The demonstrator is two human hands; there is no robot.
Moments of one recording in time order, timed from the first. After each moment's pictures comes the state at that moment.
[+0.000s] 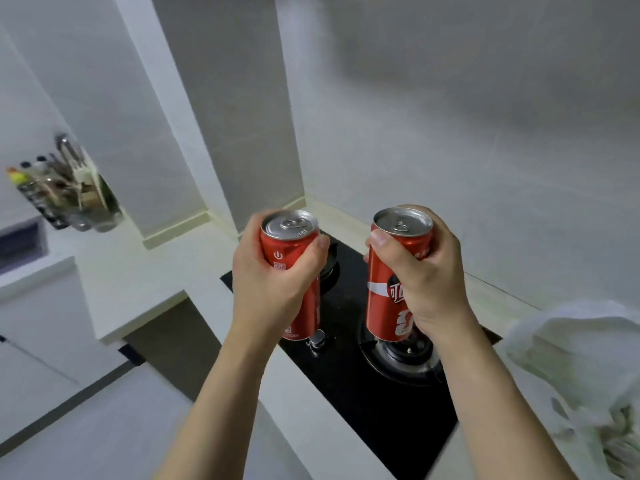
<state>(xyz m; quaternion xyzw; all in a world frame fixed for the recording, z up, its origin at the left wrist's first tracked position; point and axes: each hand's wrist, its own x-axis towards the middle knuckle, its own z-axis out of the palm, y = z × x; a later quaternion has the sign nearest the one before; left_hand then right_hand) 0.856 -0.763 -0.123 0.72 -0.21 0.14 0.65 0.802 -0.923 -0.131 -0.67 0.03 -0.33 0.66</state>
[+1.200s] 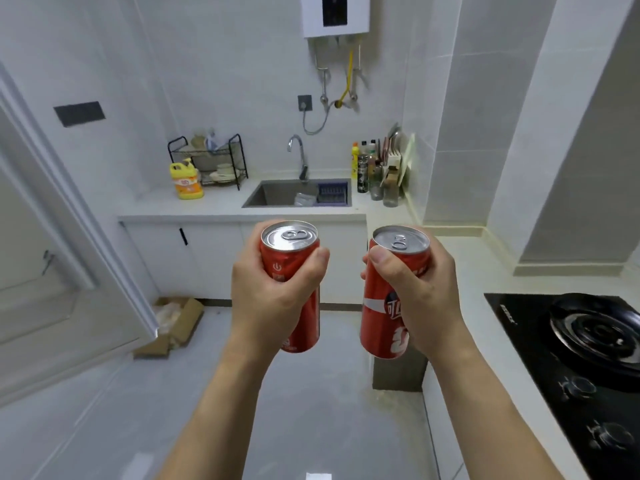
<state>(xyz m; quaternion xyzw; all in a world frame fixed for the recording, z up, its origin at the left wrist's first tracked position) 0.712 -0.345 -0.102 0.74 0.05 0.42 0.52 0.792 -0.501 -0.107 -0.64 -0.28 -0.04 0.71</state>
